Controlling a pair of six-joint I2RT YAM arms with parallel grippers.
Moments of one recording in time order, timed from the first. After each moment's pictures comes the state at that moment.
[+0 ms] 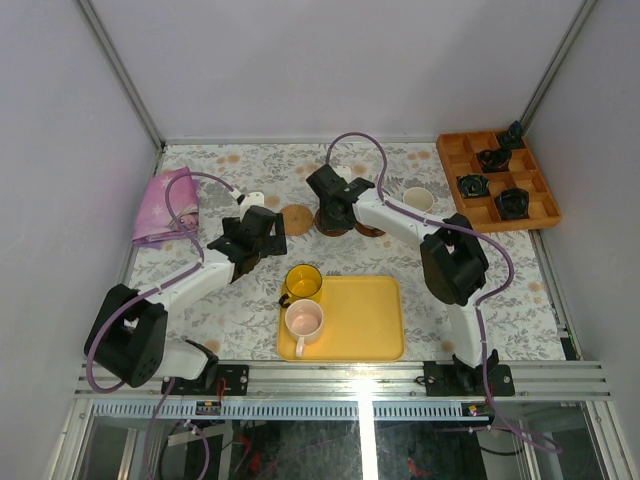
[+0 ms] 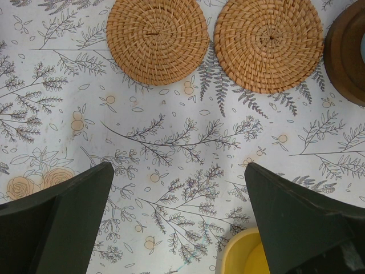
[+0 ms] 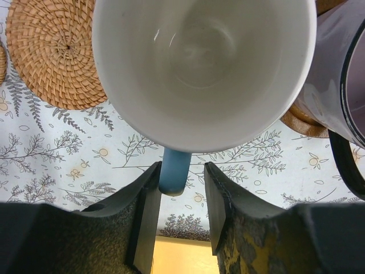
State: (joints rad) left arm -0.48 1.36 0.77 -0.22 -0.41 -0.44; right arm 0.74 2.09 1.72 -0.71 0.28 0.62
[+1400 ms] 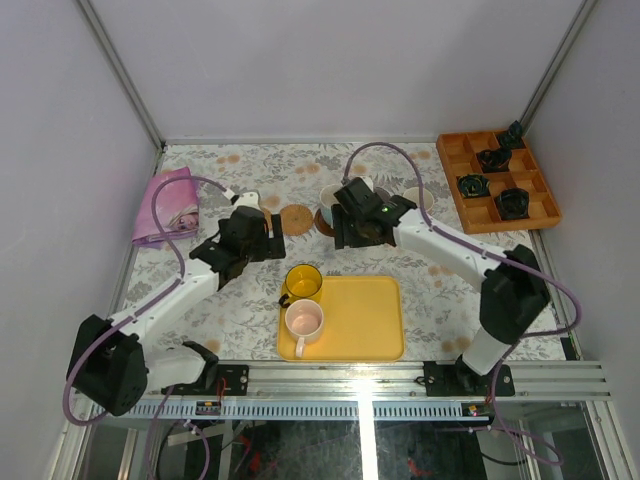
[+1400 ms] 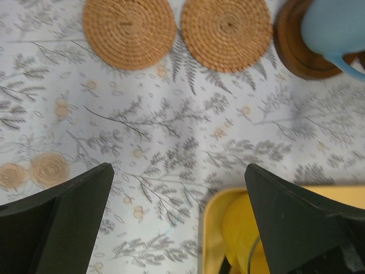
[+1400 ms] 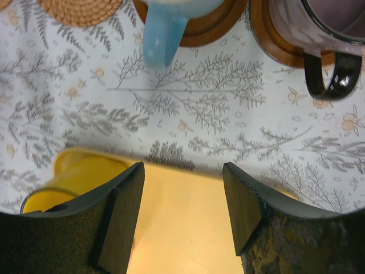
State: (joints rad) left arm -0.48 1.22 0.78 -0.33 -0.30 -0.45; right arm 0.76 1.72 1.39 -0.68 0.18 0.56
